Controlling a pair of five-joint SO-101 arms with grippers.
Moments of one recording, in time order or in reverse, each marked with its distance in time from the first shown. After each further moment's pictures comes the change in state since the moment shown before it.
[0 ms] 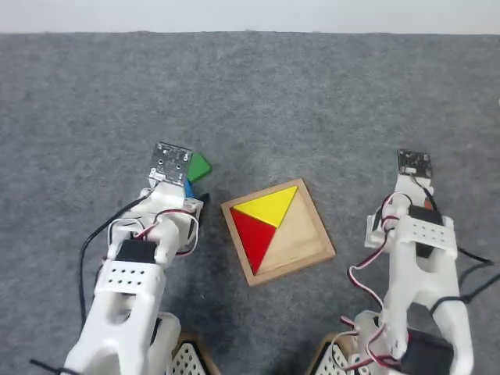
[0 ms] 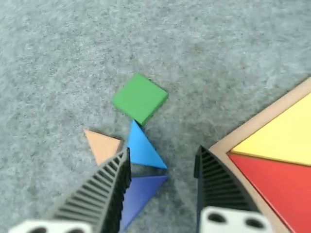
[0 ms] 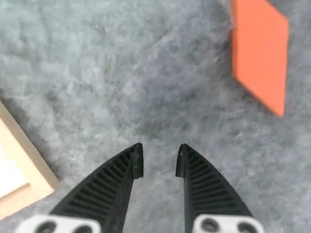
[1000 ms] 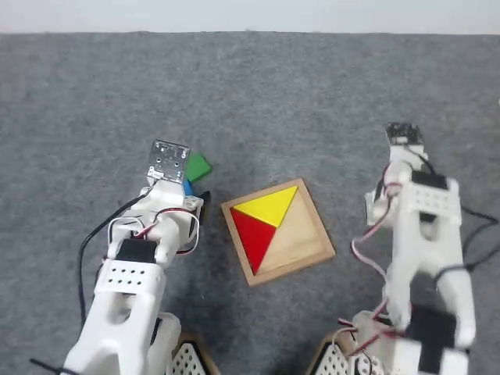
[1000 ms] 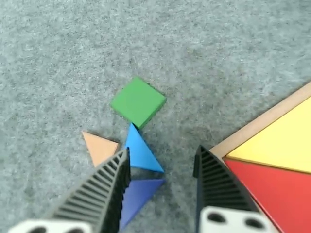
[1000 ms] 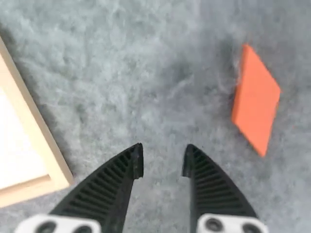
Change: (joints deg) left arm 0.4 -0.2 -0.7 0.2 1.7; right arm -4.1 14.0 -22.9 13.3 7.0
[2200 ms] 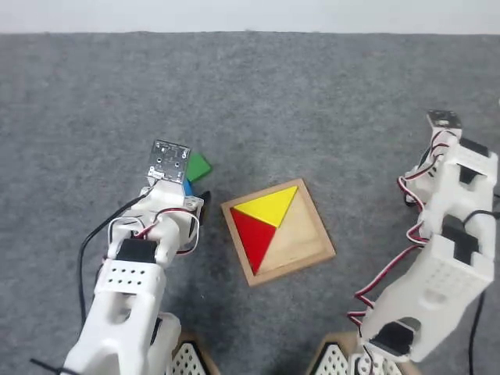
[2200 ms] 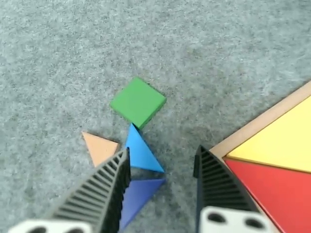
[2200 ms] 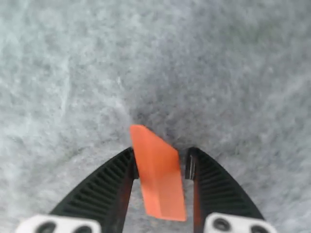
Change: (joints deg) left arm 0.1 0.0 0.0 0.0 -0.1; right arm 15.6 38.1 -33.9 1.3 8.6
